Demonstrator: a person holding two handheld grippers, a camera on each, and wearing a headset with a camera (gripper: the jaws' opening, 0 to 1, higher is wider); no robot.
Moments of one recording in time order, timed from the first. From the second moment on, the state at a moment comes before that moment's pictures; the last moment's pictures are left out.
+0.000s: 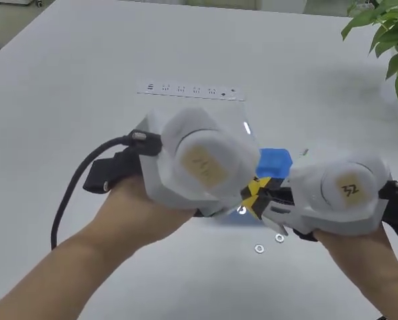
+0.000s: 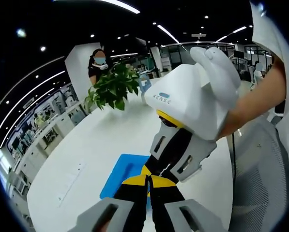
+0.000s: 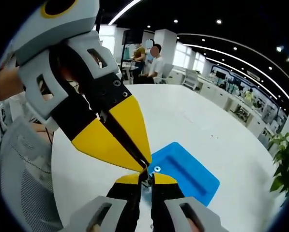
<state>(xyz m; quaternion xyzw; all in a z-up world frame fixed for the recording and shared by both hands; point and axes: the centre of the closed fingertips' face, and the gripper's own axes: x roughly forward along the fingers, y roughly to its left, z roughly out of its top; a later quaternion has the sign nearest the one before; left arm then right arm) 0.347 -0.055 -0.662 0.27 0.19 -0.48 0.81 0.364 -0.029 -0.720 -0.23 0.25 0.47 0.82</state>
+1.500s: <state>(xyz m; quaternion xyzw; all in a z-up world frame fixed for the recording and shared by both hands) 0.393 -0.048 -0.709 0.27 0.22 -0.47 0.81 0.409 -0.023 -0.770 -0.24 0.27 0.48 0.80</state>
